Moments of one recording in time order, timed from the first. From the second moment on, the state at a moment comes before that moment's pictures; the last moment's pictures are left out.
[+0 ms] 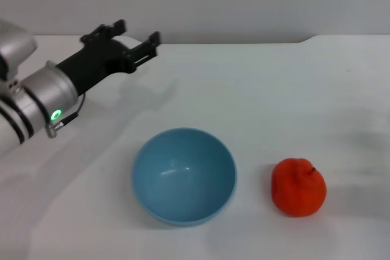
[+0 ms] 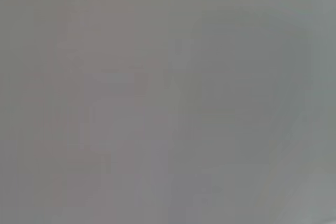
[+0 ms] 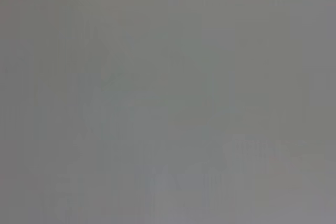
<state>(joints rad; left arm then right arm) -0.28 -2.03 1.69 0.87 0.70 0.67 -1.04 0.37 2.08 -0.13 0.15 -1.13 -1.27 0.10</state>
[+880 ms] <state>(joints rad) -0.41 -2.06 1.32 1.58 2.27 1.47 -2.60 0.37 2.08 -0.12 0.14 -1.12 -1.26 0.10</state>
